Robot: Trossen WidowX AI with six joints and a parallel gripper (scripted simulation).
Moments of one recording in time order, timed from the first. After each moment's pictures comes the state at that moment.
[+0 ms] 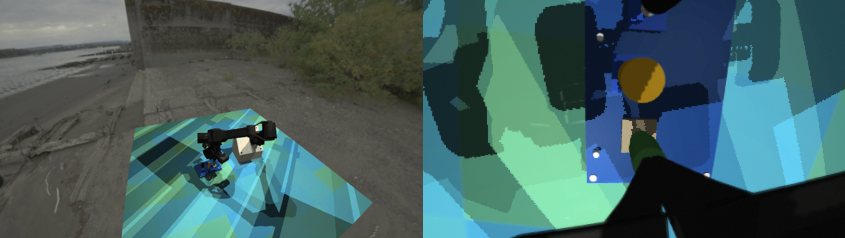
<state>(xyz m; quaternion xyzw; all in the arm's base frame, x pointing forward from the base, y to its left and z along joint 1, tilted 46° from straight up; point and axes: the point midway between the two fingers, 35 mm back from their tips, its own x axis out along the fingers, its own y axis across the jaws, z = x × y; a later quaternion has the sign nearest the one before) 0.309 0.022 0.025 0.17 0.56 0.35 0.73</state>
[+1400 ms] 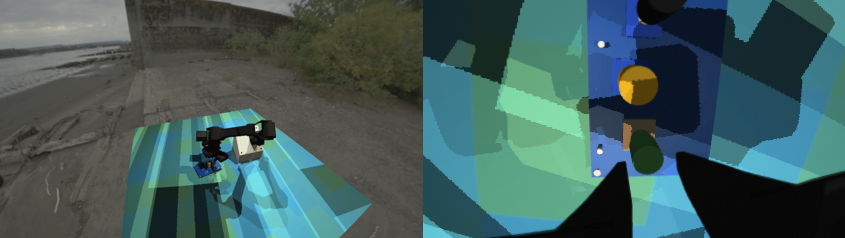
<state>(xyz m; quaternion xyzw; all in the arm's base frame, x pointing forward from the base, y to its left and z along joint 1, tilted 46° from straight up) 0.312 0.014 0.036 0.17 0.57 0.35 0.72</state>
